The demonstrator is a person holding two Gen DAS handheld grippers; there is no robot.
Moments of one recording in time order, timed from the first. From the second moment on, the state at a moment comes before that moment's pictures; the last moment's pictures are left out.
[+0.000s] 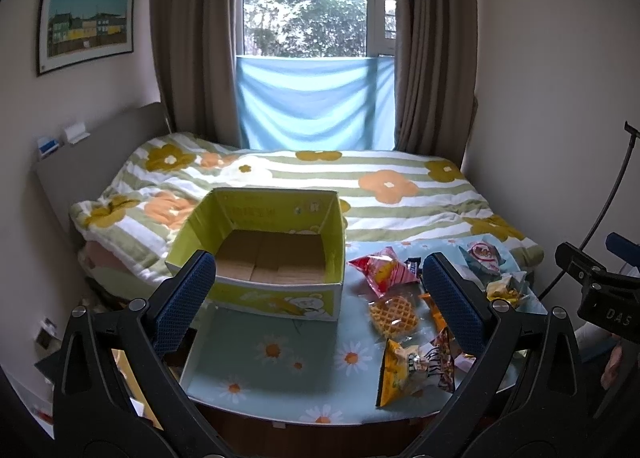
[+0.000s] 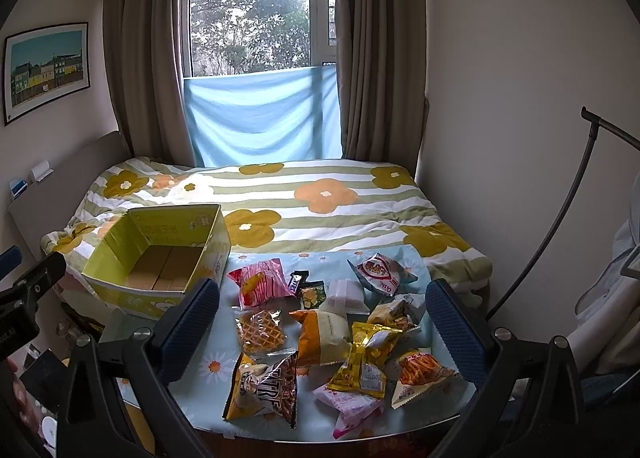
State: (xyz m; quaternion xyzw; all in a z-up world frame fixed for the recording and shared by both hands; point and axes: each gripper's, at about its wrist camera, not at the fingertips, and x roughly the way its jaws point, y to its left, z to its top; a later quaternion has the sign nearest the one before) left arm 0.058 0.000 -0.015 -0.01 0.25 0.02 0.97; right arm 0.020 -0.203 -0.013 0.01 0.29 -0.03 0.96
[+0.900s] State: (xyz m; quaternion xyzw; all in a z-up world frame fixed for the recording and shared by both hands) left arm 0.132 -0.081 -0.188 -0.03 0.51 -0.16 0.84; right arm 0.024 -0.262 -0.133 0.01 0.44 -0.03 0.90
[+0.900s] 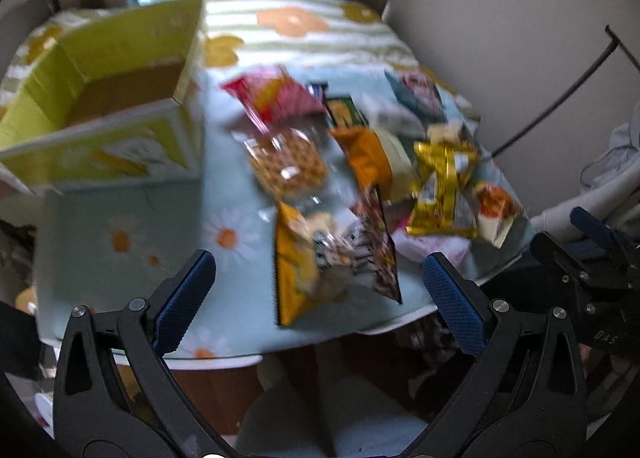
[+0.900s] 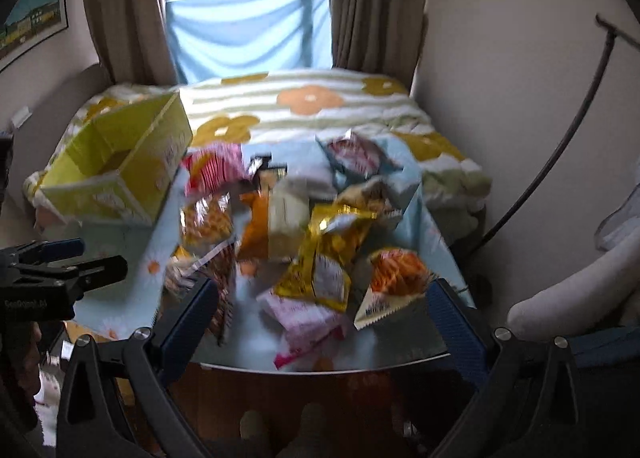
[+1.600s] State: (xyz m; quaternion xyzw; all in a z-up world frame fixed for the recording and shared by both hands) left arm 0.162 -0.144 -0.279 -0.02 0.58 -0.05 0.81; right arm 0.131 -0.286 -0.228 0.02 0.51 0.04 0.86
